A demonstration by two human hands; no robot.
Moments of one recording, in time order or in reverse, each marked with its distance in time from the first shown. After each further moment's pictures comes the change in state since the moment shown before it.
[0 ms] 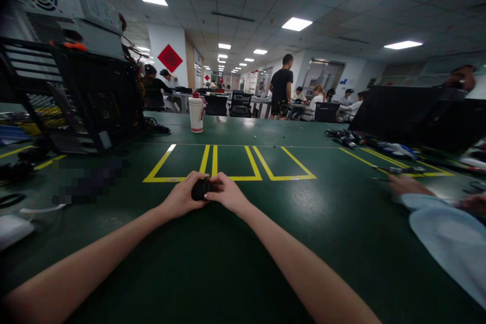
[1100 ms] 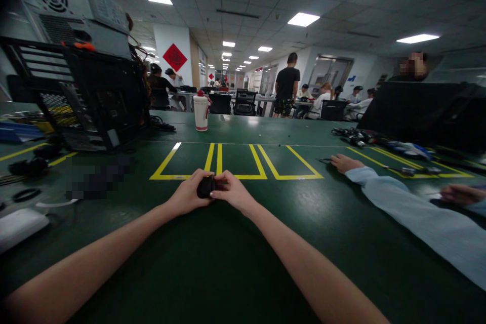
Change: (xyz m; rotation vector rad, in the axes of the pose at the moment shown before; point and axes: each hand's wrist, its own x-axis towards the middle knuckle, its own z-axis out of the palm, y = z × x) left_hand -0.001 0.005 -0.005 -0.023 -0.020 -0.026; right_hand 0.002 0.008 -0.003 0.059 -0.009 -0.029
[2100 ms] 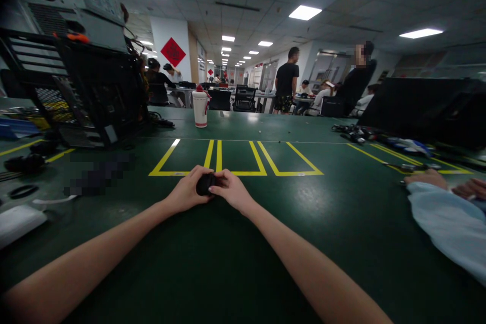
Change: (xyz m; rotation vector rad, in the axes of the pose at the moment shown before) left_hand 0.000 -0.002 0.002 0.018 0.006 0.013; right_hand -0.002 0.006 0.008 -0.007 0.011 -0.053
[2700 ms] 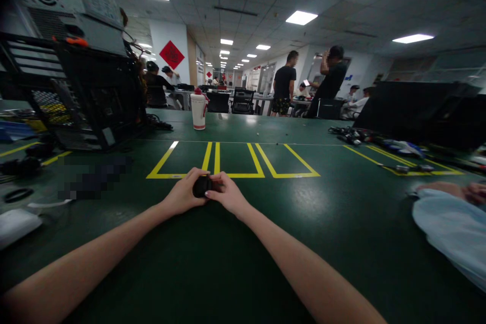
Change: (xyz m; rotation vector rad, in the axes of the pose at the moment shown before) left_hand -0.001 -0.004 0.002 0.001 0.039 0.011; right_hand 0.000 0.005 0.002 0.049 0.003 -0.012
